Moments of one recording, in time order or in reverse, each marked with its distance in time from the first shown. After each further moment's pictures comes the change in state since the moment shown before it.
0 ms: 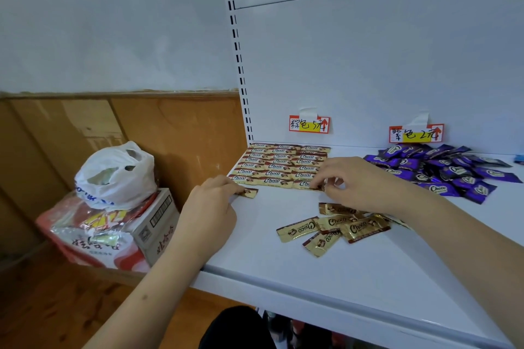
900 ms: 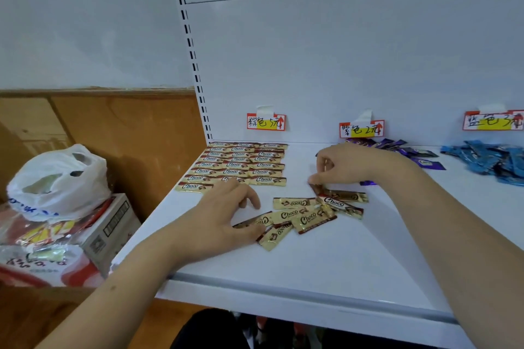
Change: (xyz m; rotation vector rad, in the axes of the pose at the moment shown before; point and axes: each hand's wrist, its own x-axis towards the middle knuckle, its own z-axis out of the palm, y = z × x) left_hand 0.008 0.059 0.006 -0.247 -0.403 0.281; right_hand -0.016 0.042 -0.045 -0.200 -0.206 0.392
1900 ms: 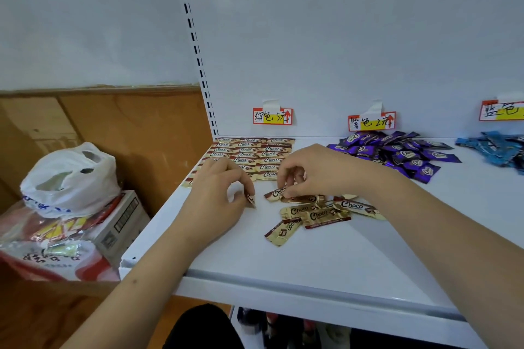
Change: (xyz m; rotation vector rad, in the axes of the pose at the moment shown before) left_hand 0.009 -0.008 0.003 0.033 0.396 -0.079; right_hand -0.007 -0.059 0.020 0.283 0.092 -0.395
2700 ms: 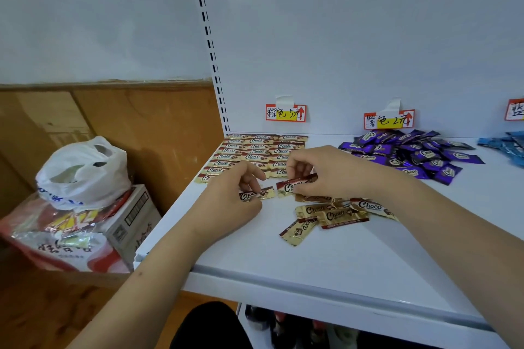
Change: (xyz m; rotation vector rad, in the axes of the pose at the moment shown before) left_hand -0.001 -0.009 -0.003 -0.234 -0.172 -0.180; right_hand 0.007 0.002 0.011 0.065 0.038 -0.024
